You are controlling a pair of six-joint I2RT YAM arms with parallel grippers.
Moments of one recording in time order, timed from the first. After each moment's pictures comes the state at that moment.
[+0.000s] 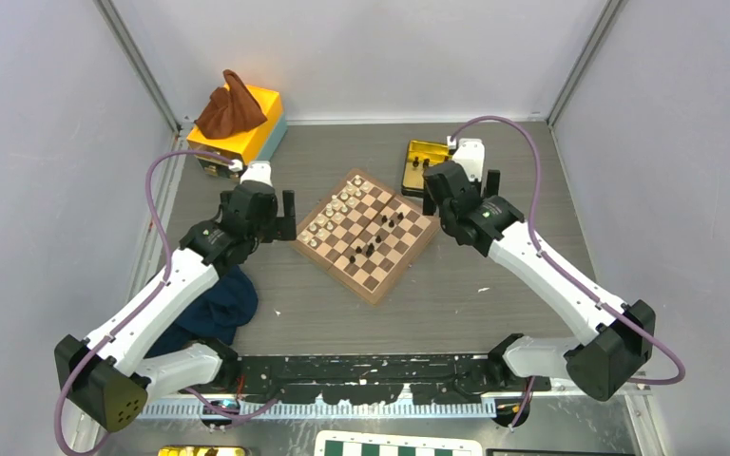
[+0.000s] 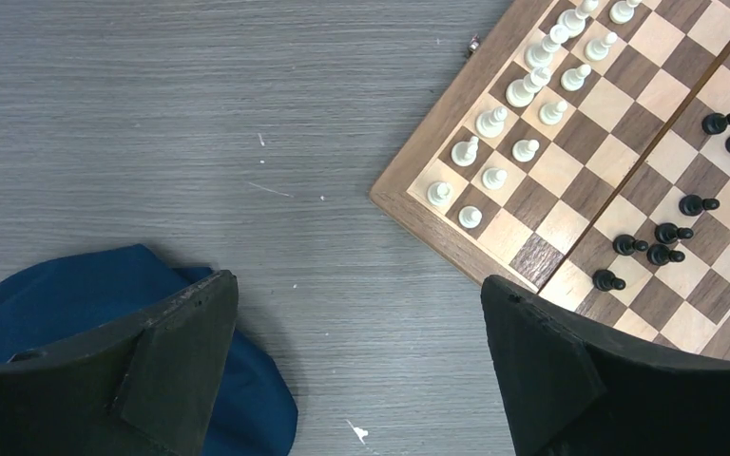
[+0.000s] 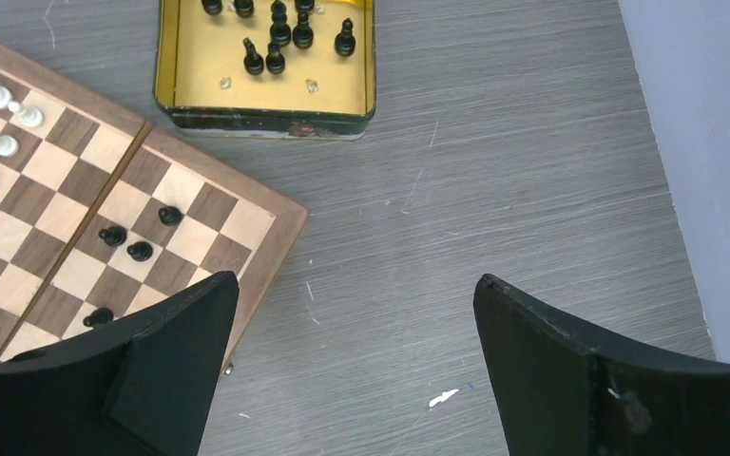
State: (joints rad) left arm -0.54 1.09 1.00 -0.63 -0.42 -0.36; right arm 0.62 1.26 1.18 -0.70 0.74 0.42
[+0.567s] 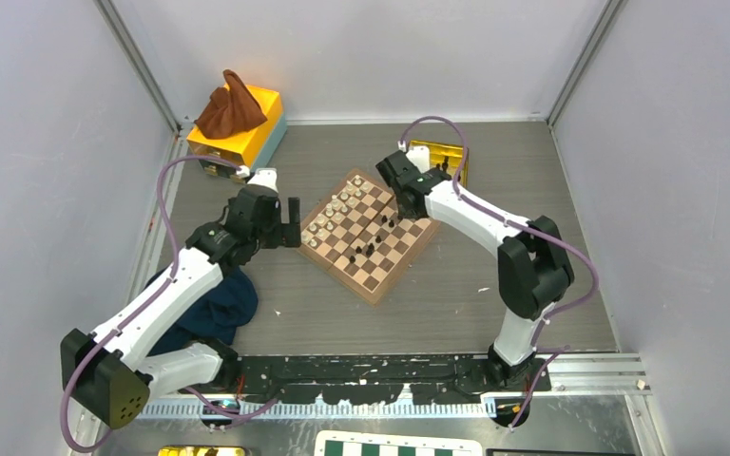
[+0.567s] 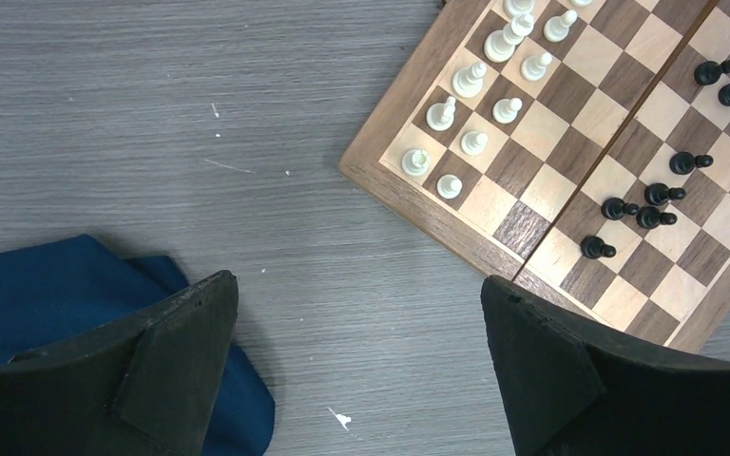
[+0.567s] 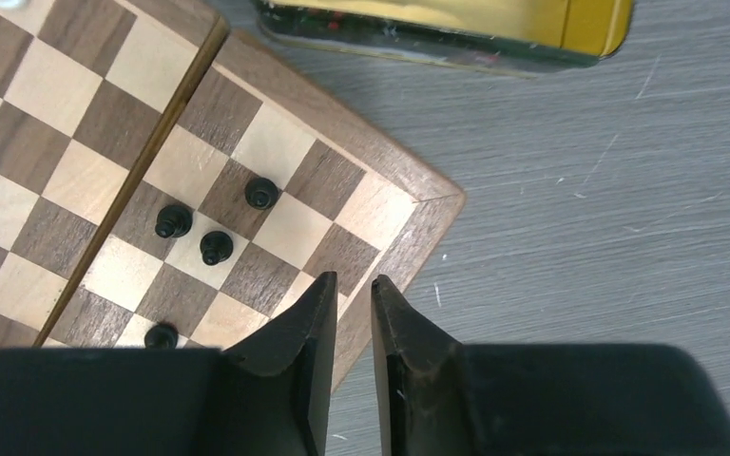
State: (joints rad) left arm -0.53 1.11 0.96 -0.61 -0.32 -0.37; right arm 0.61 1.75 1.39 -0.69 0.54 0.50
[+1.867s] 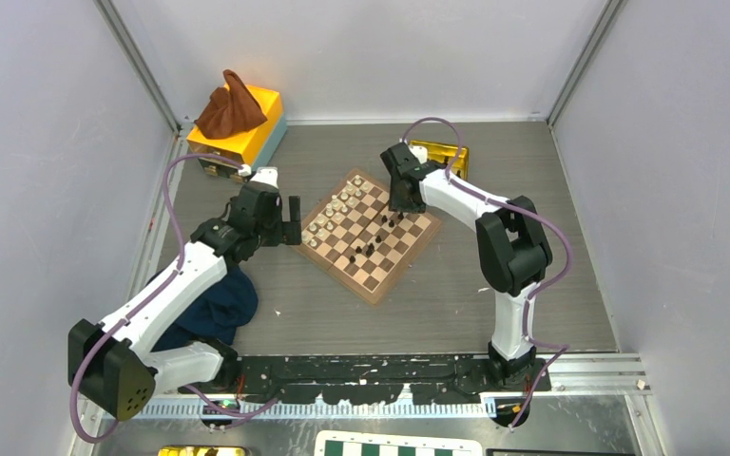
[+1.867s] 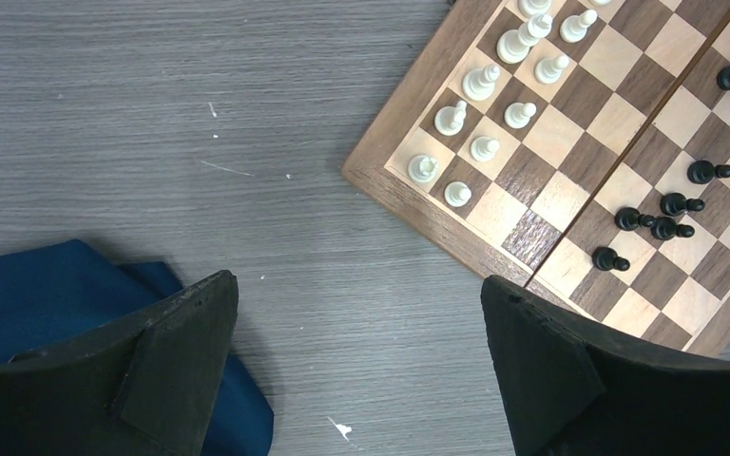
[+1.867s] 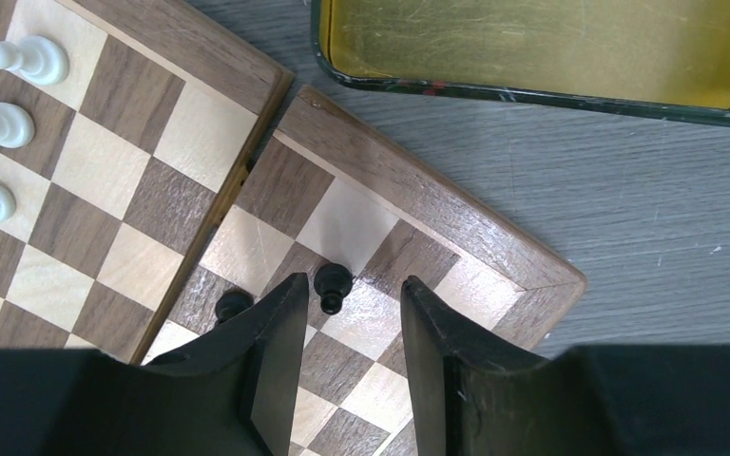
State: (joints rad) left arm -0.49 1.16 0.95 -0.58 -0.30 -0.36; right arm 0.52 1.95 1.48 -0.61 0.31 0.54
